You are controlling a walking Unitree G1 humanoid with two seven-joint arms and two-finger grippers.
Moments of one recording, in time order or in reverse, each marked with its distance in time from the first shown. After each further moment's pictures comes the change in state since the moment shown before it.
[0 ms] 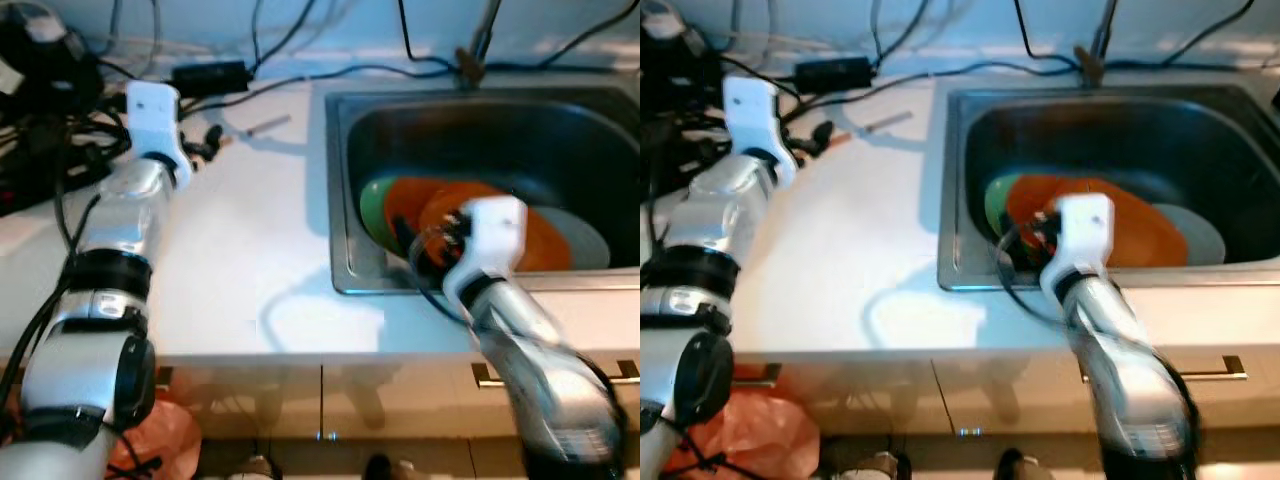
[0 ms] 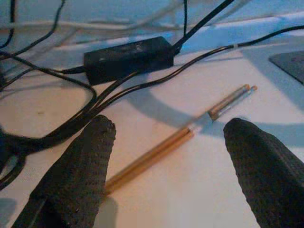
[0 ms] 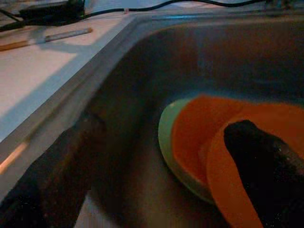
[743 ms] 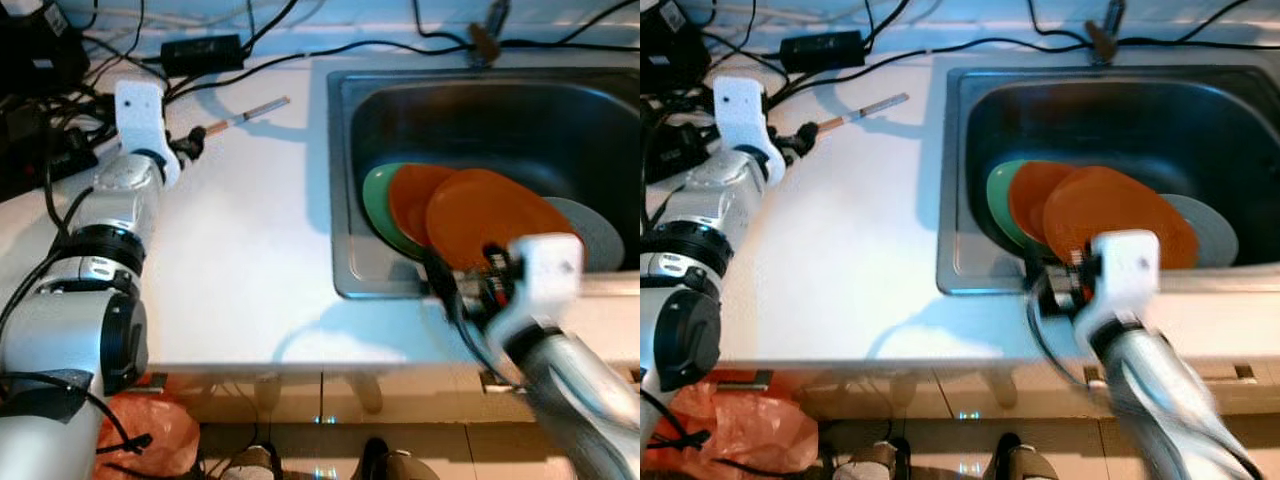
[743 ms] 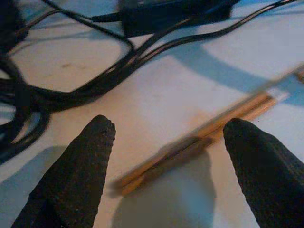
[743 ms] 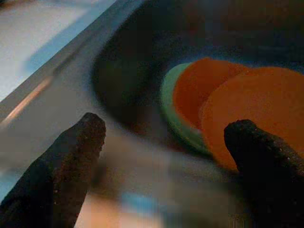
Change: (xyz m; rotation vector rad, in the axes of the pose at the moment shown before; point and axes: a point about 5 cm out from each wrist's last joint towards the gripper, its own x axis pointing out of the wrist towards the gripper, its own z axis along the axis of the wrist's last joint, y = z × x) left arm 0.006 0.020 -0.006 -0.011 0.070 0.109; right arm -0.079 -0.005 0.002 -0.058 0.113 0.066
